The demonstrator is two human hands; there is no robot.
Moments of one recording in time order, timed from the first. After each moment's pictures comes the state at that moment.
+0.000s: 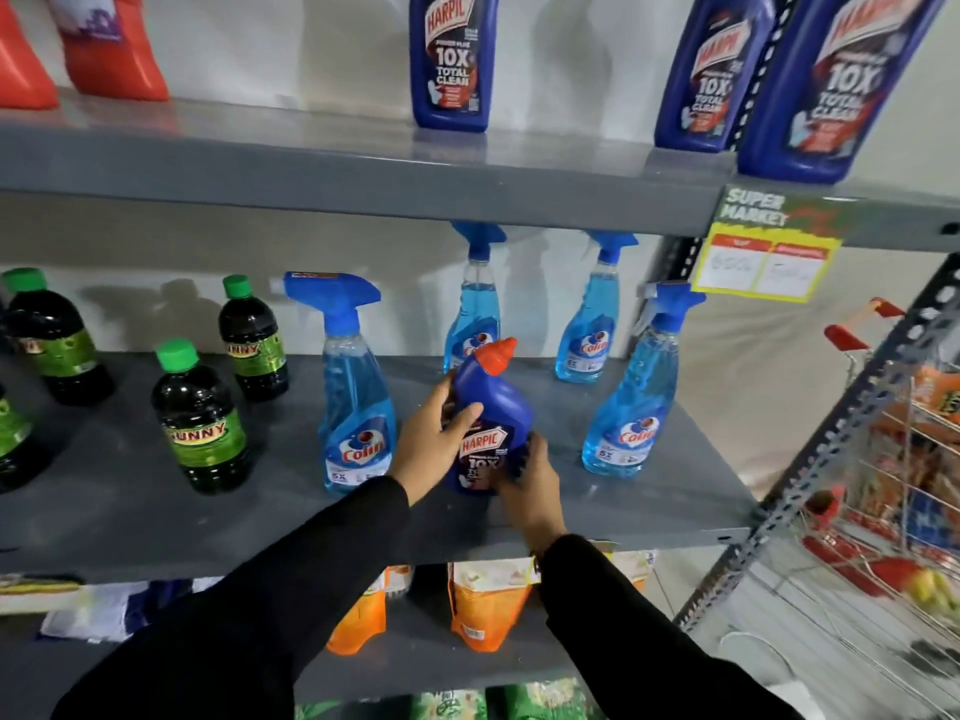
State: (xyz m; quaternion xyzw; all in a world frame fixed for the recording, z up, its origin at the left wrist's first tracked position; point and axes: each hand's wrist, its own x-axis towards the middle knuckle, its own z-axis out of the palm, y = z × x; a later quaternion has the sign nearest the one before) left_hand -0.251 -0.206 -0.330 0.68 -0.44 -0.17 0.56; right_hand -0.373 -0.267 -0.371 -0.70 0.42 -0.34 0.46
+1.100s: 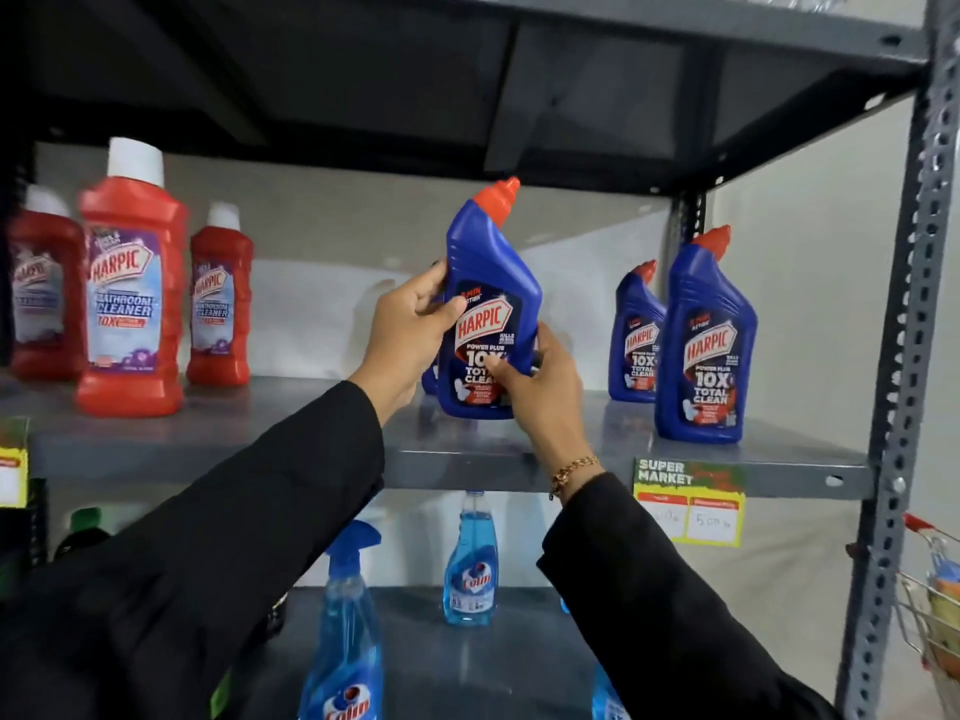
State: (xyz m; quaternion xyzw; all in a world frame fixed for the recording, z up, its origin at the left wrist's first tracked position) left_hand -0.270 -0.184 0.000 0.47 -0.52 0.02 0.71; right_hand -0.366 -0.265 -0.040 -0.72 0.15 -0.56 0.38
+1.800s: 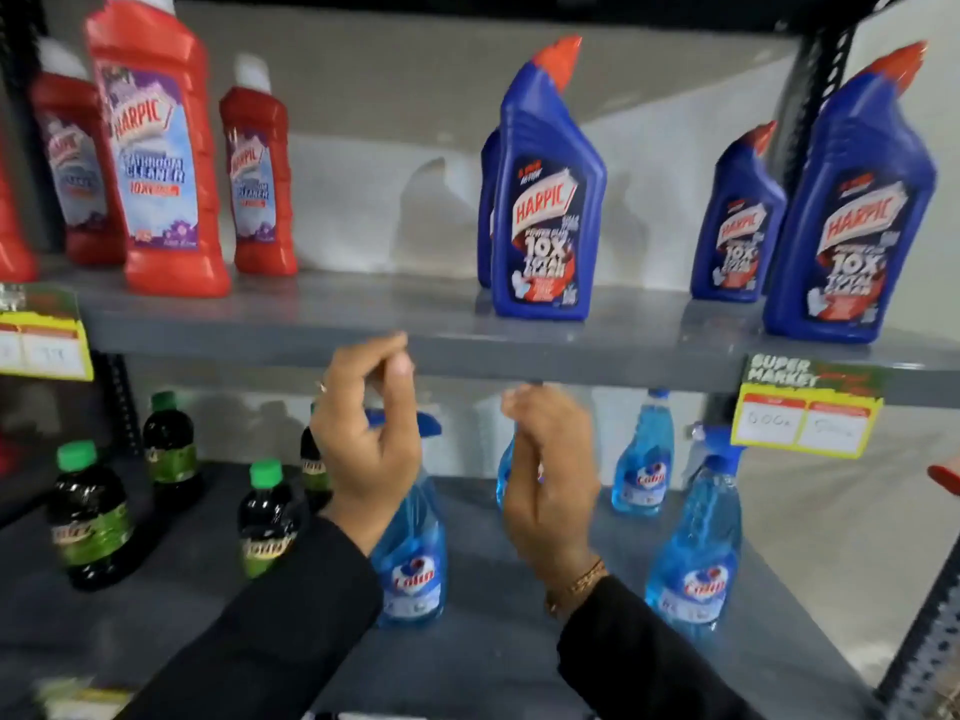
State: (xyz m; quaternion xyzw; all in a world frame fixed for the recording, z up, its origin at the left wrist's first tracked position) left_hand -0.245 -0.129 -0.163 0.42 -0.44 0.42 0.67; right_hand -0.342 -0.218 -0.196 -0.70 -0.04 -0.70 0.15
